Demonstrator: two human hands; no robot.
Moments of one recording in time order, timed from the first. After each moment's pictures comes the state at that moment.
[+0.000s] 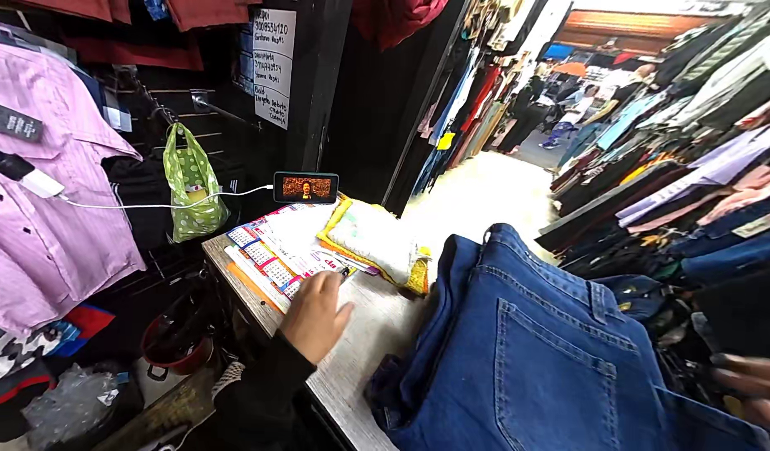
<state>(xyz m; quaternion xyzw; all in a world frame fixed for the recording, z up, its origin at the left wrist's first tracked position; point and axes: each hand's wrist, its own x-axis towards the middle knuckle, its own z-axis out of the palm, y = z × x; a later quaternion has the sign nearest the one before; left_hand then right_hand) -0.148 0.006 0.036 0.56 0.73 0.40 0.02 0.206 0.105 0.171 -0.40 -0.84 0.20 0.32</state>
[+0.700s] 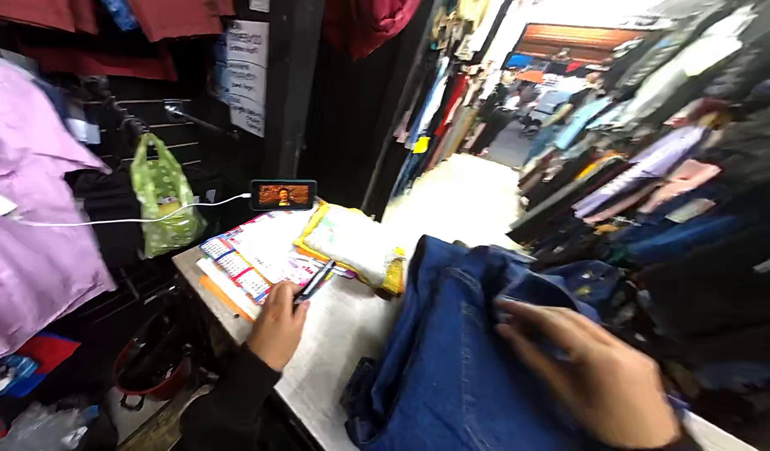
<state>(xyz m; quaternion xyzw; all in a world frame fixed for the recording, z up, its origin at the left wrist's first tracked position) -0.165 0.012 -0.005 0.50 0.72 0.49 -0.01 0.168 0.163 0.097 -0.26 -0.92 -0.05 0.30</state>
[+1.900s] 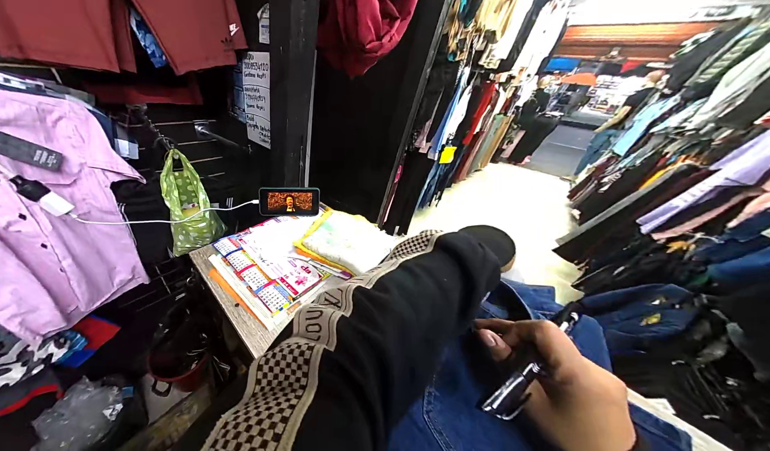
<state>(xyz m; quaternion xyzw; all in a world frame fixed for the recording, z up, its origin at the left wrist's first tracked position) 0.021 0.312 0.153 0.75 0.65 -0.08 0.07 0.169 0.160 0.077 -0.23 -0.87 0.02 0.43</state>
